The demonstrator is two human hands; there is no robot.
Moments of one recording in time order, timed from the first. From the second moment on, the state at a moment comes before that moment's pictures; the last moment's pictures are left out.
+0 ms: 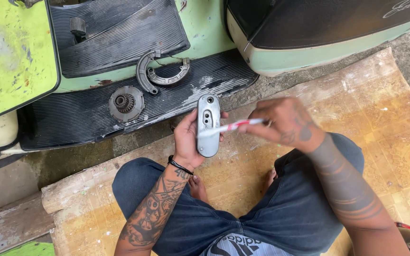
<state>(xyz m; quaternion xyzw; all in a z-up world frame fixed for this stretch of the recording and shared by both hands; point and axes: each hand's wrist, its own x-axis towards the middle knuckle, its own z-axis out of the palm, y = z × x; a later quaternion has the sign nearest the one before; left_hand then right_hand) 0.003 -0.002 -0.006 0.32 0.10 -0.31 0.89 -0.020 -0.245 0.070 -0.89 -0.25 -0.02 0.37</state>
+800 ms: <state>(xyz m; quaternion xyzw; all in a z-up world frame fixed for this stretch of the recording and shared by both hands) 0.003 0.006 -0.009 0.30 0.11 -0.31 0.90 -0.020 -0.238 0.065 -0.91 -0.21 0.01 0.37</state>
